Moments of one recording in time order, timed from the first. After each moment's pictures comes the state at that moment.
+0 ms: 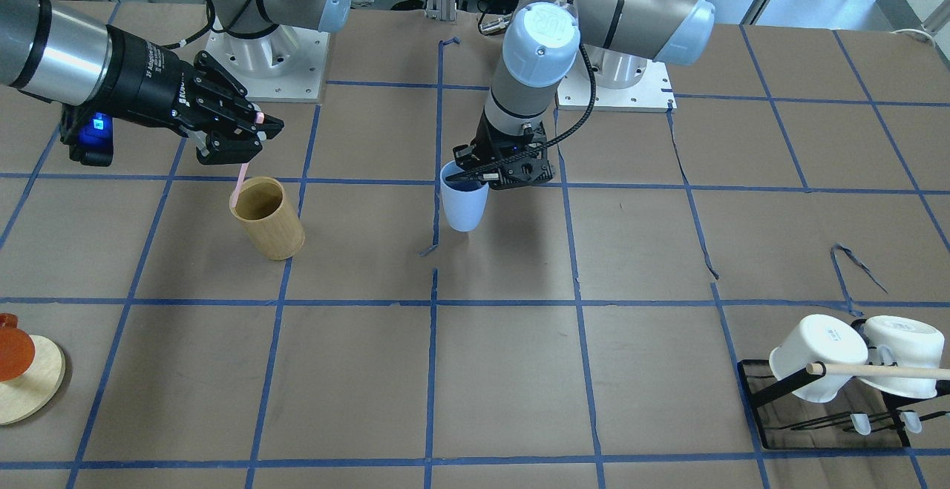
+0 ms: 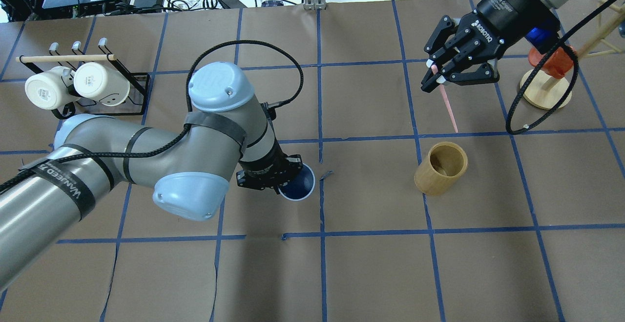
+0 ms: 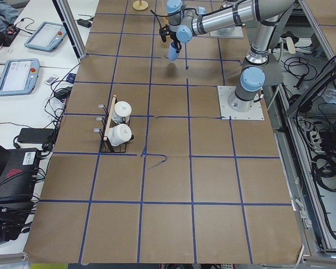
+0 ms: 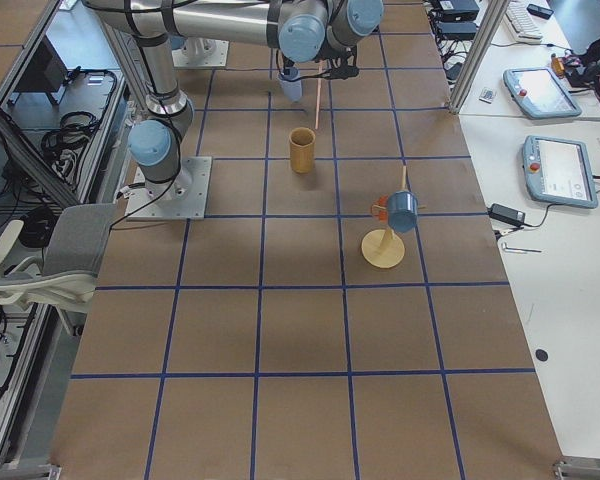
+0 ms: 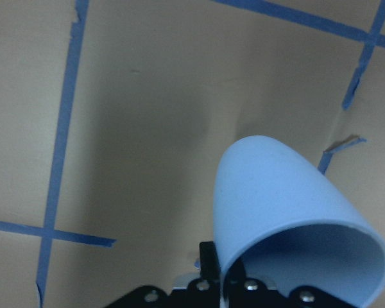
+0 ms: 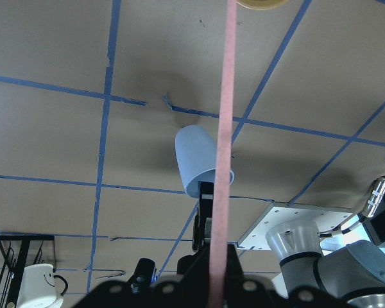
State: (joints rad) left arm -1.92 -1.69 -2.00 -1.10 1.43 -0.56; right arm 1.38 -1.46 1.46 -1.14 -1.00 0.98
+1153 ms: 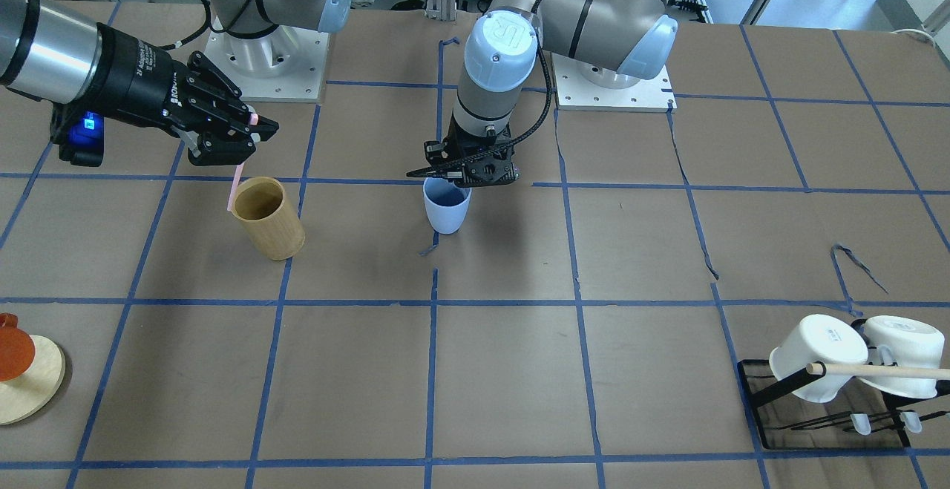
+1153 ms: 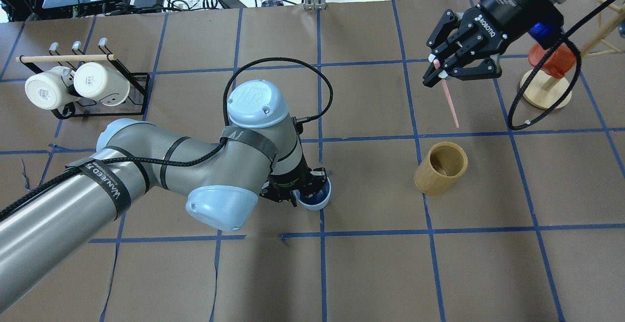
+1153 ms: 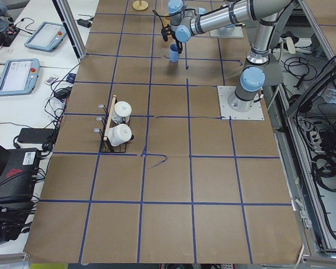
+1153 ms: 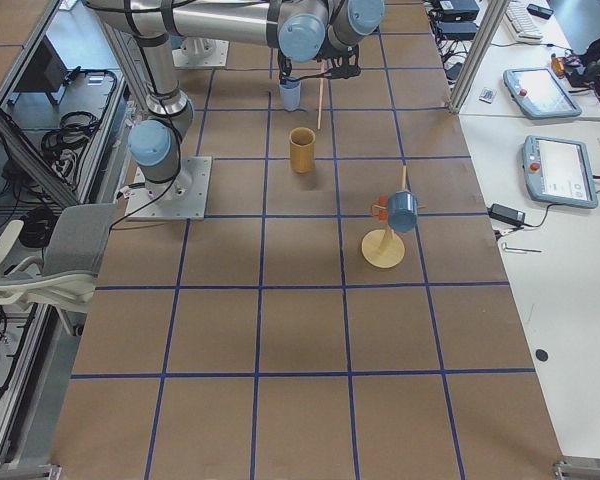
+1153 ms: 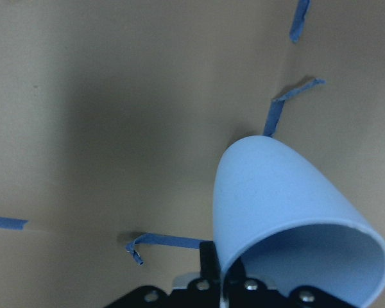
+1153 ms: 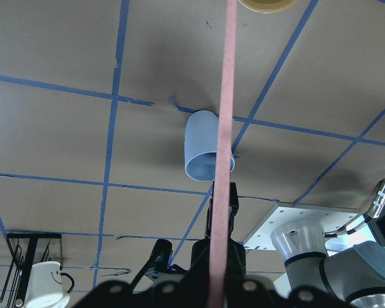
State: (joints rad) left arm -1.95 -1.71 -1.99 -1.09 1.42 -0.53; right arm 1.37 -1.46 1.45 -1.14 -0.99 0.98
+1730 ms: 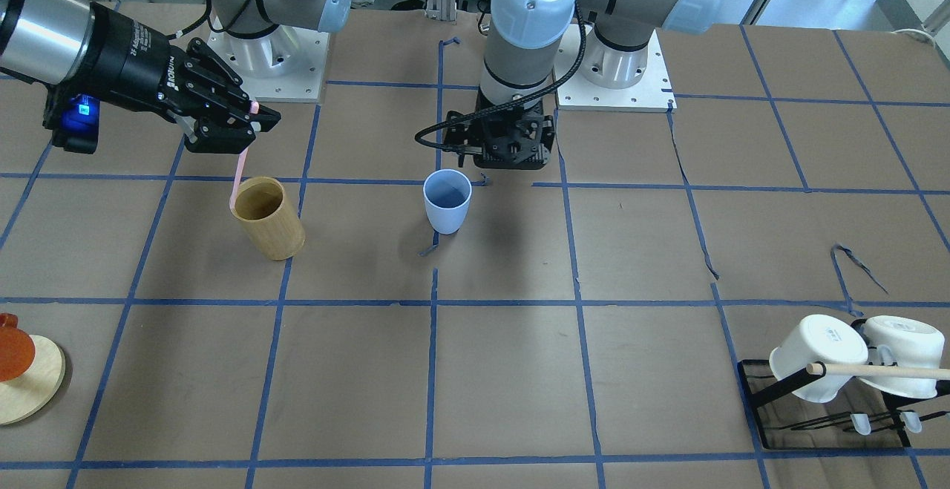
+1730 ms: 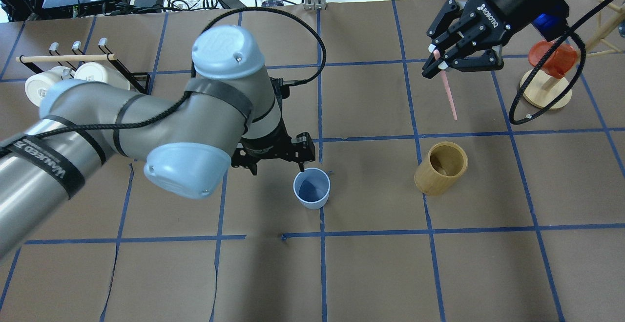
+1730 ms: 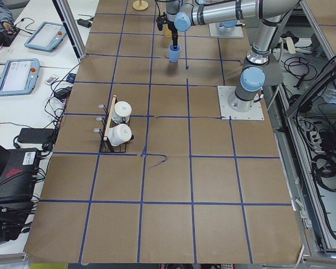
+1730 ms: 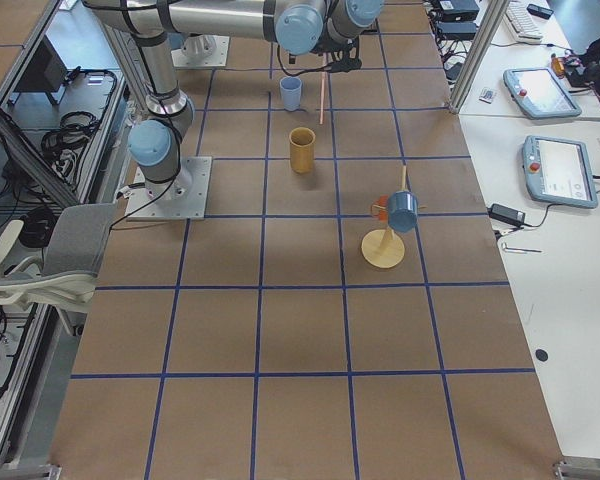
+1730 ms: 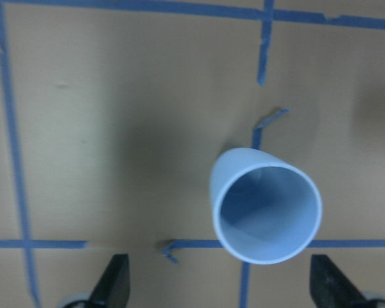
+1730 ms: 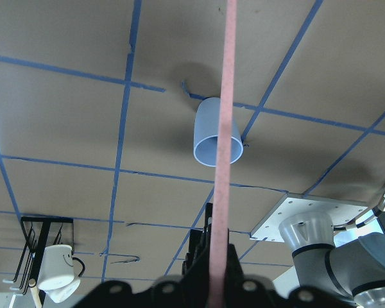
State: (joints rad) left arm -1.85 -1.63 -1.82 -1.35 1.52 -0.26; right arm 1.38 -1.48 1.43 -1.13 -0.94 0.99
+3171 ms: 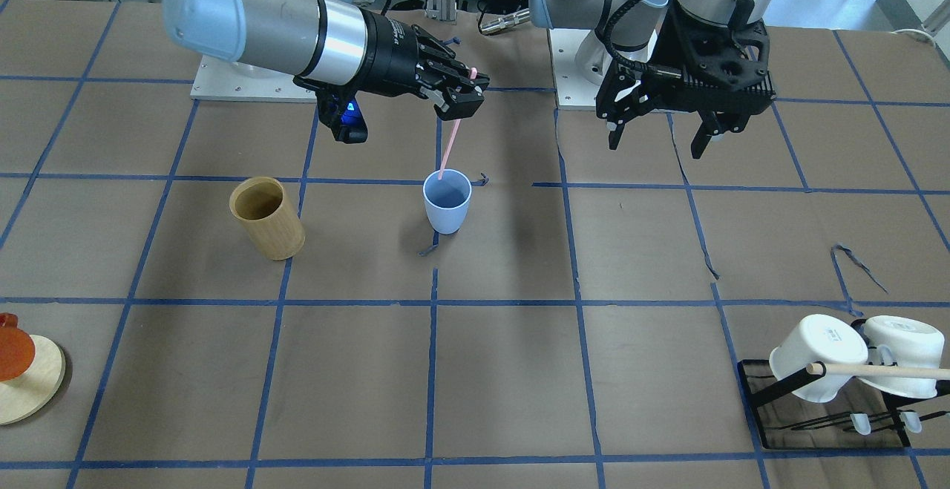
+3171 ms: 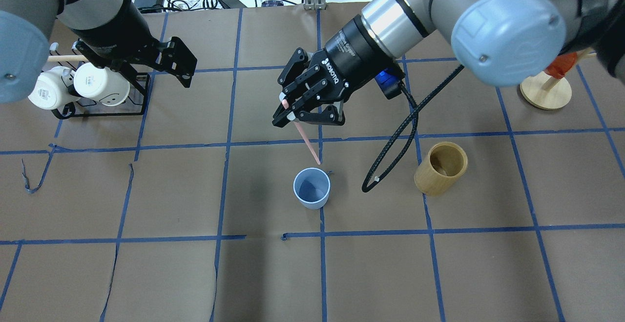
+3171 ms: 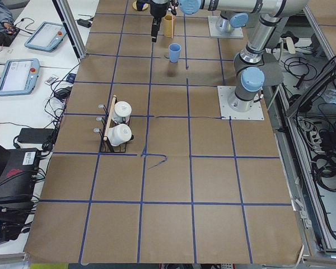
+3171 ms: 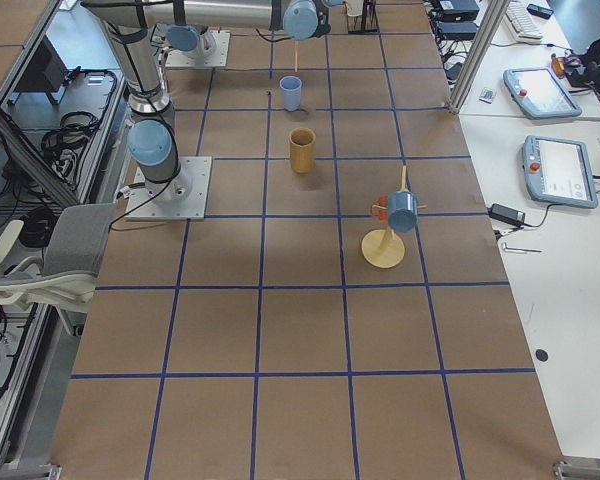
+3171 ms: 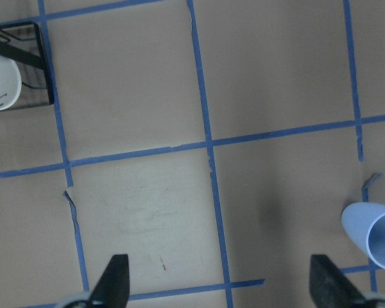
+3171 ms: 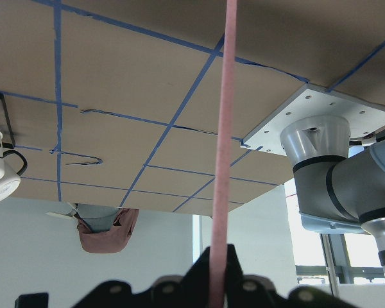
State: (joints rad) left arm -1.57 -1.54 -1.57 -1.48 1.59 0.12; right arm 1.75 -1.48 1.66 -1.47 -0.63 1.20
